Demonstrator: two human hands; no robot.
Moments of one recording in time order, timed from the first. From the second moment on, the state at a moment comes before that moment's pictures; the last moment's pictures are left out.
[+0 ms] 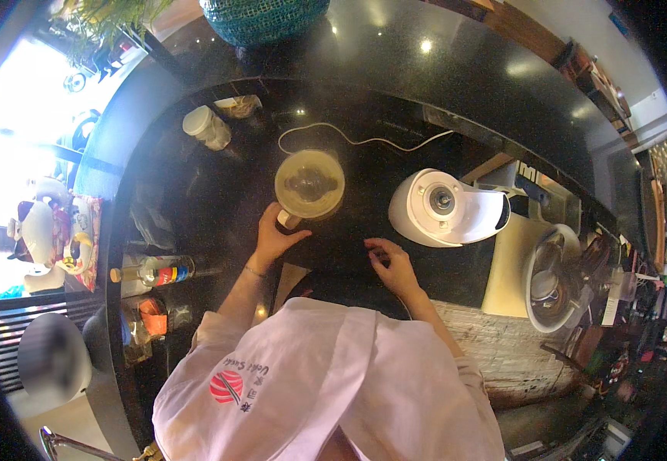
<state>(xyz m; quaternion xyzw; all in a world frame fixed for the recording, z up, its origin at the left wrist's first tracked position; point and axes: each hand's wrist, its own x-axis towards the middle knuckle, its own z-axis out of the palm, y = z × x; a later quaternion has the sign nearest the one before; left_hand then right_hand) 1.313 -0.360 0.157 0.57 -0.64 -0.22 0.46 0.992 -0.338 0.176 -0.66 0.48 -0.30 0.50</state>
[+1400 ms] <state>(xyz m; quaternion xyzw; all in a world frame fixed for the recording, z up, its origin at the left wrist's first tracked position) 1.292 -0.402 0.119 0.66 -0.43 -0.10 0.60 0.699 -0.224 0.214 -0.39 0.78 -0.49 0.00</state>
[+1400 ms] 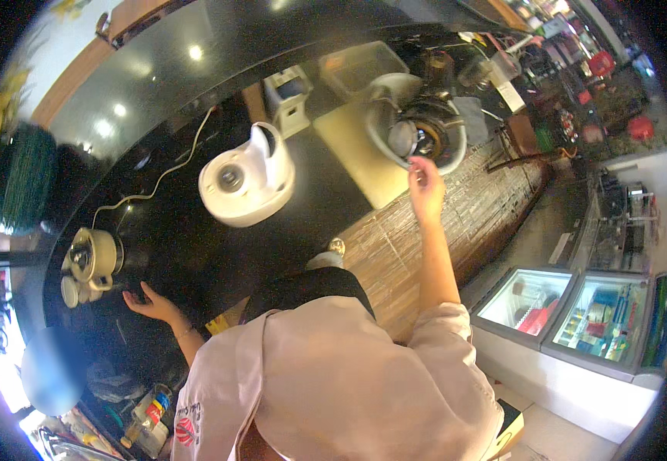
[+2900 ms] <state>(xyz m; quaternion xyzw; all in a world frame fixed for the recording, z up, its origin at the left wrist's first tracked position) 0.976 -0.341 0.290 0.32 -0.67 -0.20 0.63 0.524 -0.262 0.348 -0.43 0.54 -0.72 0.12</state>
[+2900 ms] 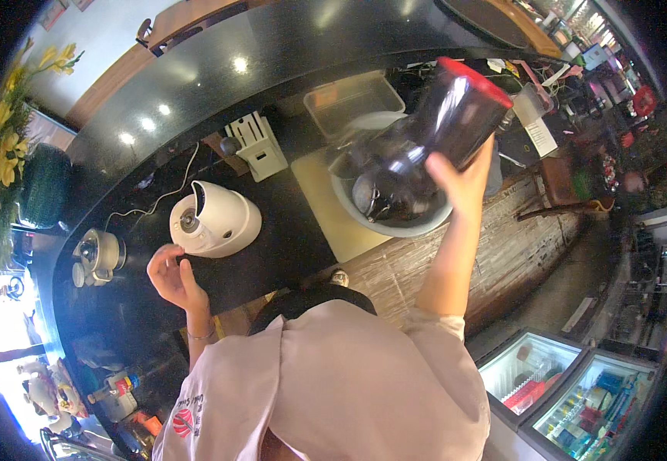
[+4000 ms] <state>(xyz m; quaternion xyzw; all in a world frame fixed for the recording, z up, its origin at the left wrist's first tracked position) 1.236 -0.388 0.179 0.62 -0.53 -0.10 0.57 0.530 -0.238 0.268 -0.38 0.91 -0.13 -0.07</state>
